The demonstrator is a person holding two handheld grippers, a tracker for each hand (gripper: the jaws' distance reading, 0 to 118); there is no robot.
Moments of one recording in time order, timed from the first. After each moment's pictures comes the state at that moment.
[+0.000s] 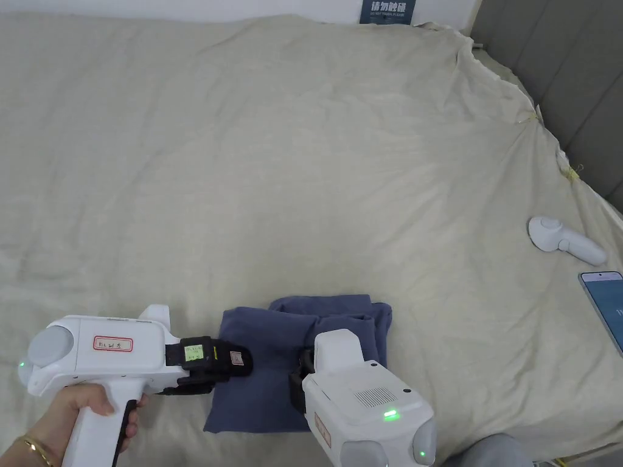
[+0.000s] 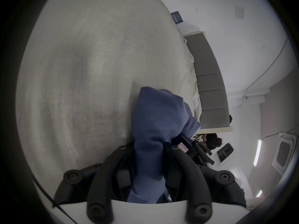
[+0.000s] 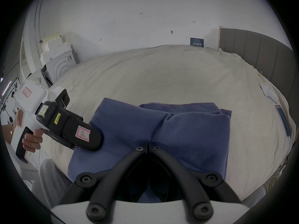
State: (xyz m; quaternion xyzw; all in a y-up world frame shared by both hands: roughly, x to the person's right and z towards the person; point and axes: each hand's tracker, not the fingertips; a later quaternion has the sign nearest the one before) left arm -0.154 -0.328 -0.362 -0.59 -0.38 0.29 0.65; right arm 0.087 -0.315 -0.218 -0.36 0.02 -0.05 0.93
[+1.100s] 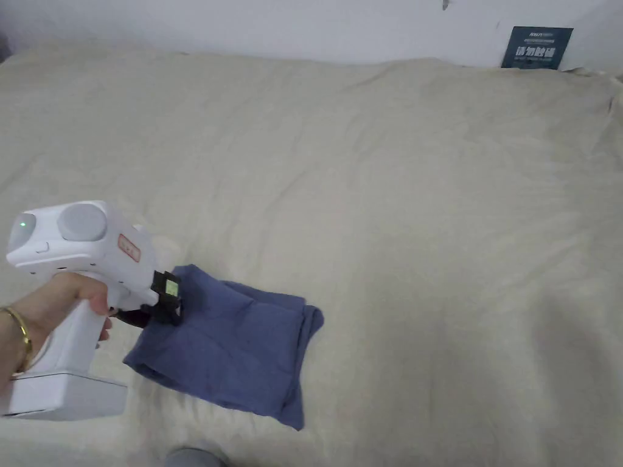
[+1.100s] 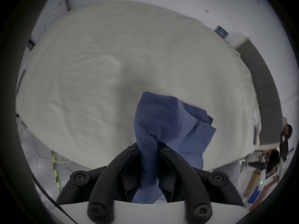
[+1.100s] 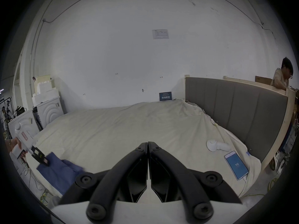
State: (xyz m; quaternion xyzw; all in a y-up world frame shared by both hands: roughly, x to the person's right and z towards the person) left arm -0.313 -0.186 -0.385 -0.60 -0.04 0.07 0.80; right arm 0.218 -0.129 -0.155 -0.15 -0.09 -0.06 0.98
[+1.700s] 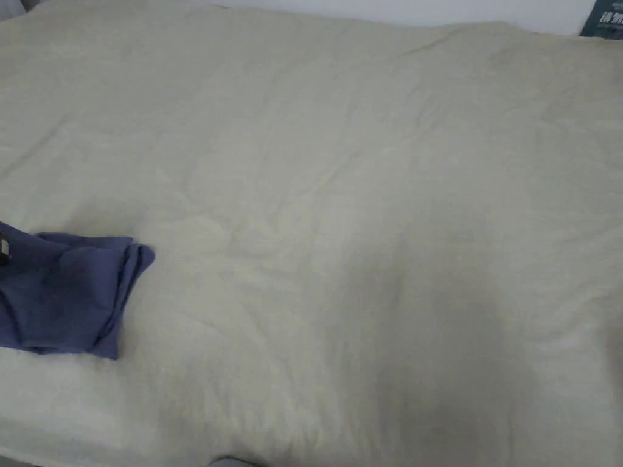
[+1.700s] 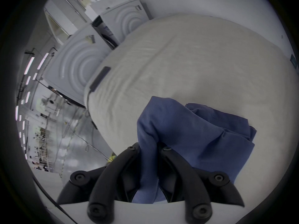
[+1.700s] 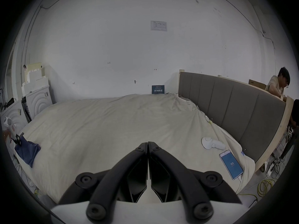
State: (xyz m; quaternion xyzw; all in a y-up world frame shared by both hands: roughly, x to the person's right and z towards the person) left arm -0.520 -0.216 -0.454 -0.53 0.30 -0.06 0.79; right arm 0.205 -0.145 -0.200 -0.19 -0.13 -0.02 0.97
